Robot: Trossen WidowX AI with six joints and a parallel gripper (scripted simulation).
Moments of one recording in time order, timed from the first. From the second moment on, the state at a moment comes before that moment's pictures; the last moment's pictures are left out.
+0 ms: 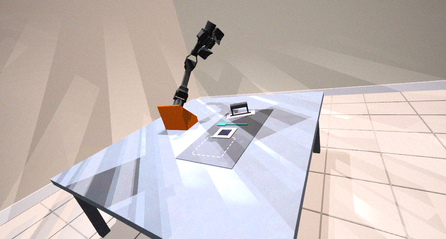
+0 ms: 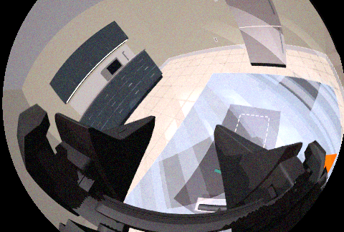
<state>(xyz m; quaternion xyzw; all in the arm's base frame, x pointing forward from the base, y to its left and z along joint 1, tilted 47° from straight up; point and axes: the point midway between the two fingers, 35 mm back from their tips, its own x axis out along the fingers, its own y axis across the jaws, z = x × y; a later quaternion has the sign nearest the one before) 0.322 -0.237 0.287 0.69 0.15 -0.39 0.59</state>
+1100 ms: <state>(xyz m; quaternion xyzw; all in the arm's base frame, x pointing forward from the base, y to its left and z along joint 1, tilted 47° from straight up) 0.394 -0.077 0.210 0.46 0.48 -0.09 0.75</state>
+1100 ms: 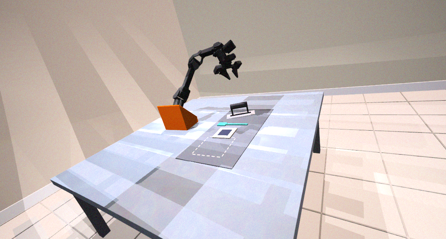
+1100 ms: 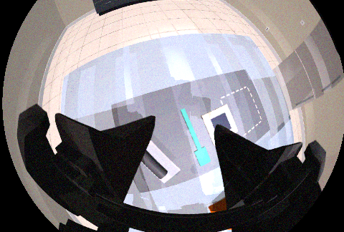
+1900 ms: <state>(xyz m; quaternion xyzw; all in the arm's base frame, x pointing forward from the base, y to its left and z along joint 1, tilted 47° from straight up) 0.393 0.054 0.168 0.26 0.57 0.24 0.75</state>
